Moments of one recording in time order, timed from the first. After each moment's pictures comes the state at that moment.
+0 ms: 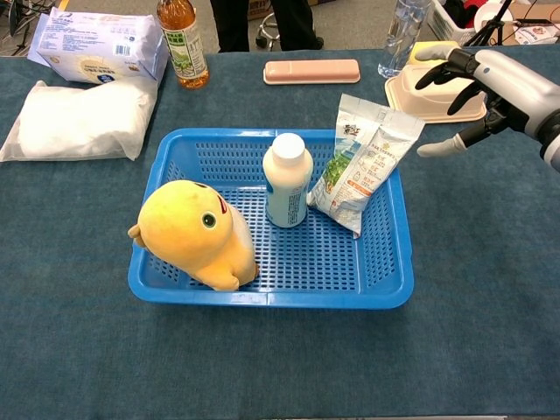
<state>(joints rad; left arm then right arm) -0.03 -1.20 -0.03 -1.53 1.44 1.50 0.03 0.46 -1.26 0.22 -1.89 -1.06 1.05 -0.17</state>
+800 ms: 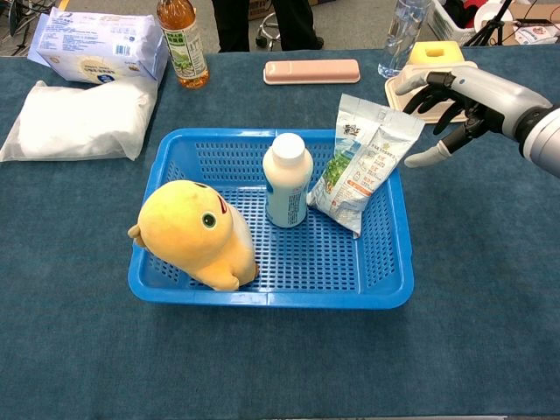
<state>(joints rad) -0.02 -1.20 -0.03 -1.52 1.45 1.50 0.02 0.58 -1.22 0.22 -1.93 -0.79 0.95 -0.22</state>
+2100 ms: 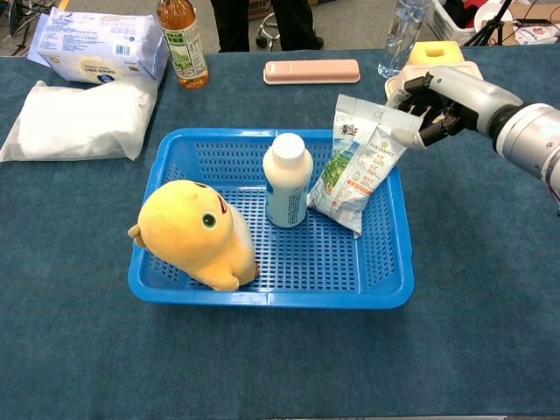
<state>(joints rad) -0.01 -1.20 -0.03 -1.51 1.45 1.50 0.00 0.66 -1.28 0.20 -1.89 -0.73 0.97 -0.23</state>
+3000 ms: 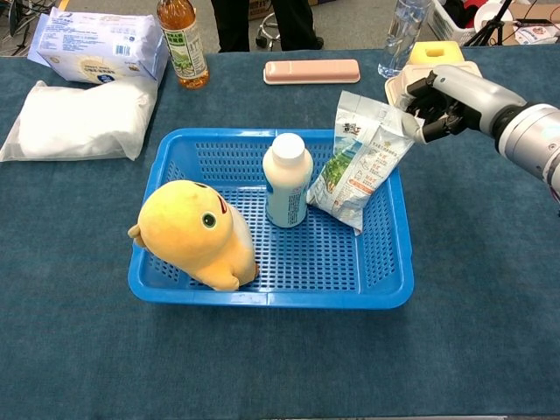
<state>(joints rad) -0.01 -1.21 -0.03 -1.51 1.45 1.50 -0.01 0.66 -1.28 0.18 -1.88 -0.75 1.00 -0.21</state>
